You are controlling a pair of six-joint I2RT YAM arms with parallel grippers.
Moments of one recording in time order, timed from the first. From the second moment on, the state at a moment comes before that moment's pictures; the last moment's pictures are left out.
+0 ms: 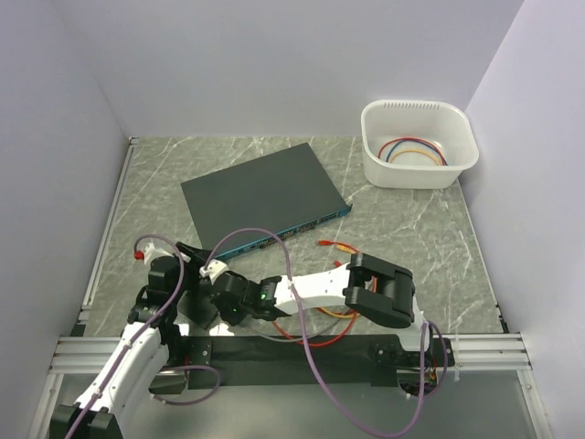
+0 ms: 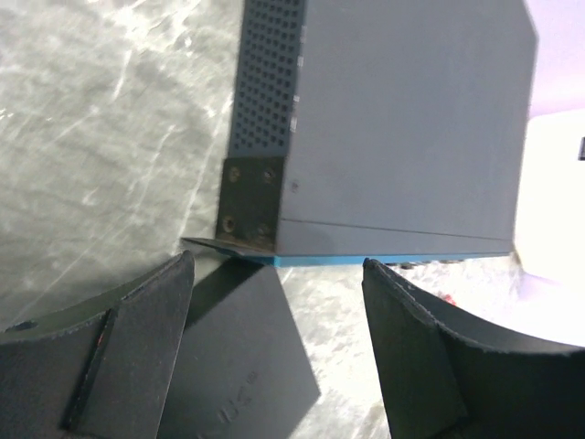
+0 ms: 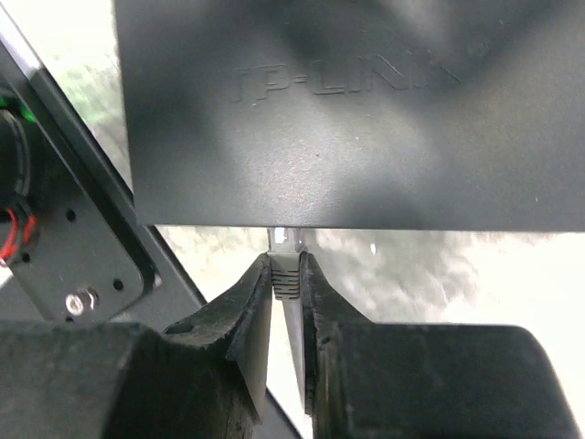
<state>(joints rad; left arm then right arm) -0.17 0.53 0.08 -0.07 -0.04 -1.05 1.35 2.01 1.29 -0.10 0.10 0.48</state>
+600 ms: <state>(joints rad) -0.19 0.52 0.11 -0.09 0.04 -1.11 1.26 2.01 1.25 0.22 0.28 0.44</state>
